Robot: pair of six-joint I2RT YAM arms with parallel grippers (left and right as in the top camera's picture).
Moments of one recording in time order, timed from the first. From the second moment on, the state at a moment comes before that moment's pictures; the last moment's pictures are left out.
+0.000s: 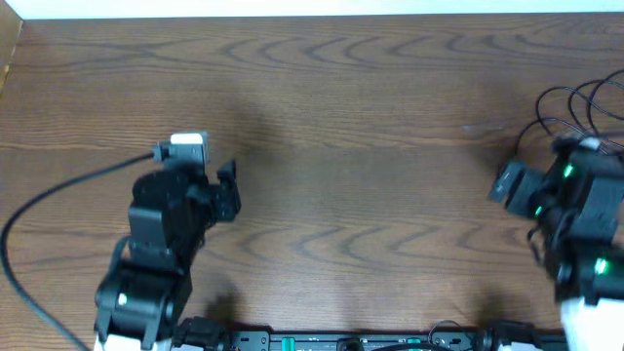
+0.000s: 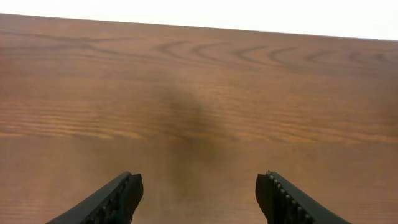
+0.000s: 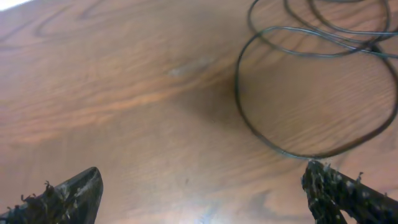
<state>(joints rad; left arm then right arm) -0.20 0.73 0.87 -0.67 -0.08 -0.19 -0.08 0.85 0.84 -0.75 0.05 0.23</state>
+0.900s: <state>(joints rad) -0.20 0.53 0.64 -0.73 -0.27 -0.29 0.25 0.59 0.58 -0.61 0.16 0.22</state>
